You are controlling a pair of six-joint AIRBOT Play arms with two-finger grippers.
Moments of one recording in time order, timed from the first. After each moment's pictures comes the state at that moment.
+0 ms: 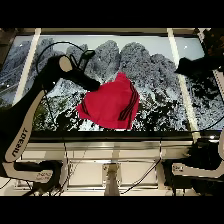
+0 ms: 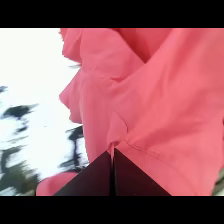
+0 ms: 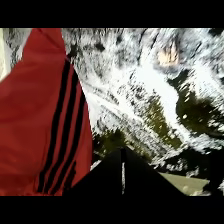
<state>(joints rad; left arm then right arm) -0.33 -1.54 1.51 1.21 -1.19 -1.35 -0.23 -1.43 1.55 -1.11 1.36 1.41</state>
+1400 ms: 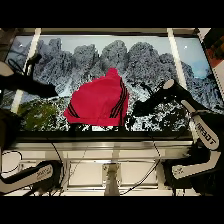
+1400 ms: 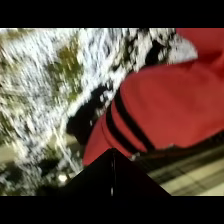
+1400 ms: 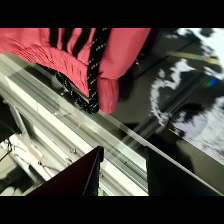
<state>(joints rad) 0.19 -1.26 1.19 1.11 -1.40 -1.15 0.11 -1.61 1.09 -0.83 1.41 1.26</state>
